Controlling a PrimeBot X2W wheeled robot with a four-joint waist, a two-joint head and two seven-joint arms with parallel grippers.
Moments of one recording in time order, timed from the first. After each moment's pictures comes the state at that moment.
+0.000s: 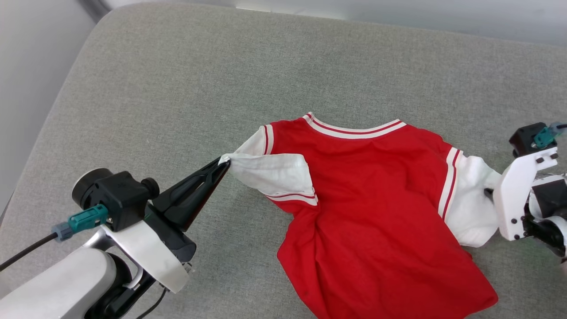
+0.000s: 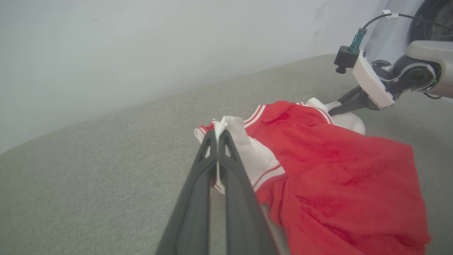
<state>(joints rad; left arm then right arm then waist) -0.54 0.87 -0.86 -0.23 -0.87 0.02 -0.20 -0.47 -0.49 0.25 0.33 0.40 0.13 0.82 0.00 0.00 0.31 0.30</state>
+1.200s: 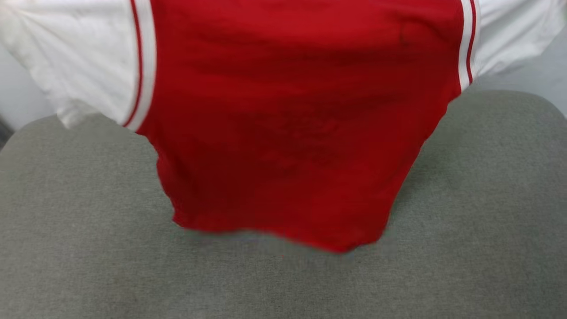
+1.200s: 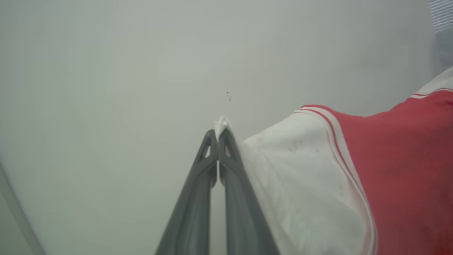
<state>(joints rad) -0.54 1.25 -0.43 -0.34 -1.01 0.23 -0.26 -0.77 -0.55 0.14 0.08 0.49 0.13 0.48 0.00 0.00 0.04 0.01</state>
